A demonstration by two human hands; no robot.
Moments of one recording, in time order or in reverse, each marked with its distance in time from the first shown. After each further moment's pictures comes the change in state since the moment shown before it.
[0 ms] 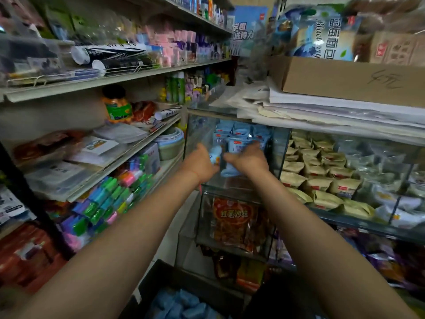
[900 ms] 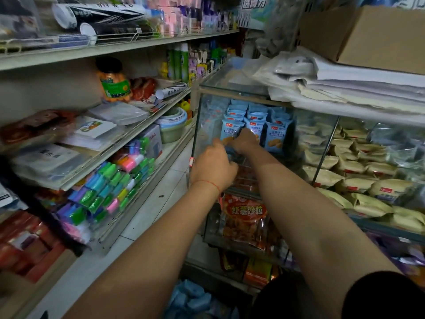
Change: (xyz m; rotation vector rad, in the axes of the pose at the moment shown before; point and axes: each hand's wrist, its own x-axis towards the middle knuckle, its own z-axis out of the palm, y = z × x) left_hand 0.010 -0.011 0.035 0.024 0.142 0.030; right_hand 0.096 -0.010 0.076 0.039 -0.159 -0.046
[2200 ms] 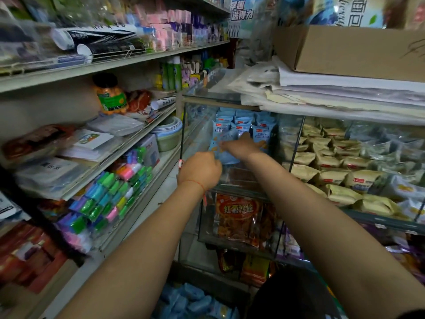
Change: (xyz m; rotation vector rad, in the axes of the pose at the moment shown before) left_hand -0.005 -0.001 -0.003 0.100 -0.085 0.071; right_hand -0.064 -0.002 -0.040 0.145 -0.063 0.098
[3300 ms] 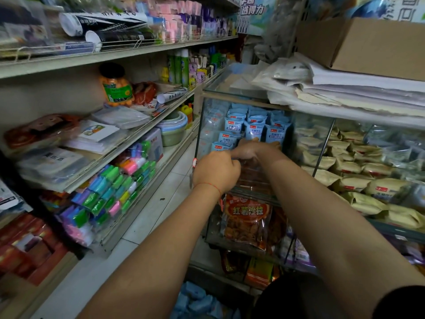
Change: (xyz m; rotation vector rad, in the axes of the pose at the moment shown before) left_hand -0.005 0.002 -0.005 -0.021 0.090 0.003; right_hand 0.037 -0.005 0.023 -0.204 -0.356 0.040
